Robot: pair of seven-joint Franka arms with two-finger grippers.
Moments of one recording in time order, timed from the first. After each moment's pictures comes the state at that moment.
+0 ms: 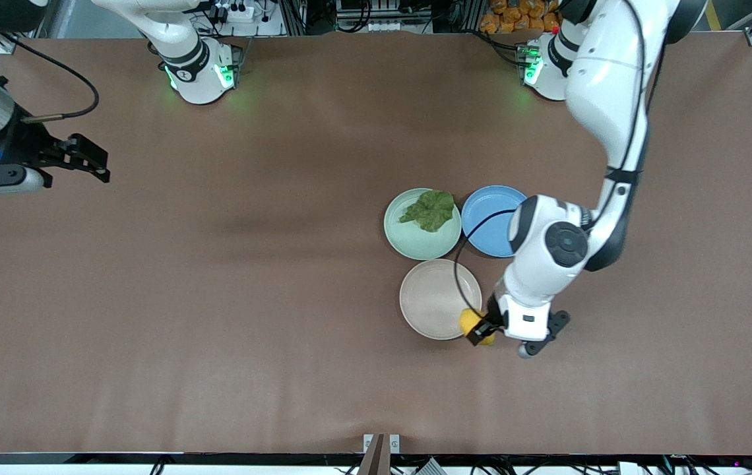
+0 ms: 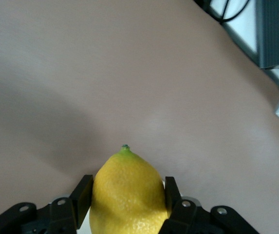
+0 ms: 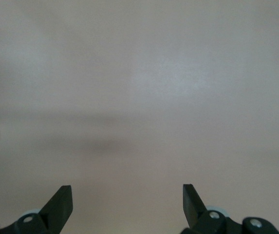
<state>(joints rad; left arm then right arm) -0.38 0.71 0.03 -1.41 -0.13 2.34 -0.89 0.01 -0.02 0.11 -1.65 0.01 1.62 0.05</state>
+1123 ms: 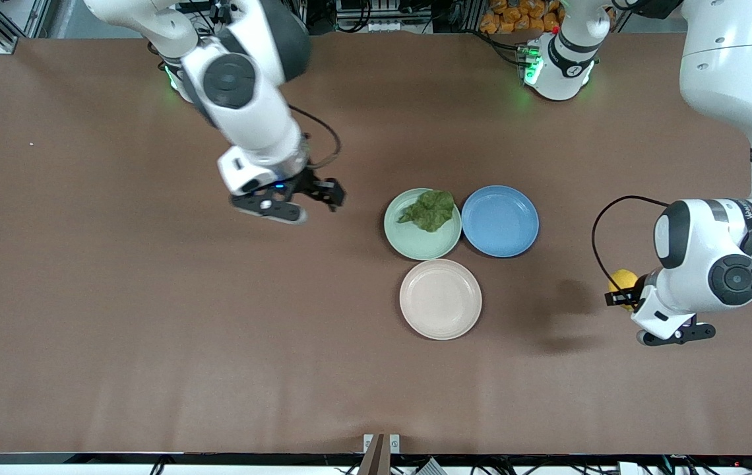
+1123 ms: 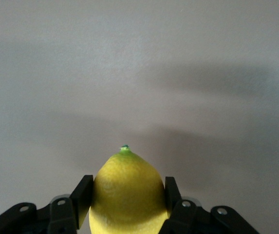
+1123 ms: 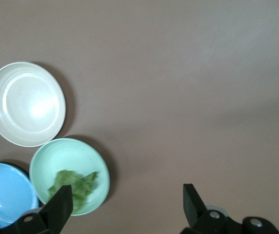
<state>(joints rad) -0.05 0.63 0.04 -1.50 0.11 2.00 -0.19 0.56 0.32 0.11 -1.61 0.06 2.01 1.00</state>
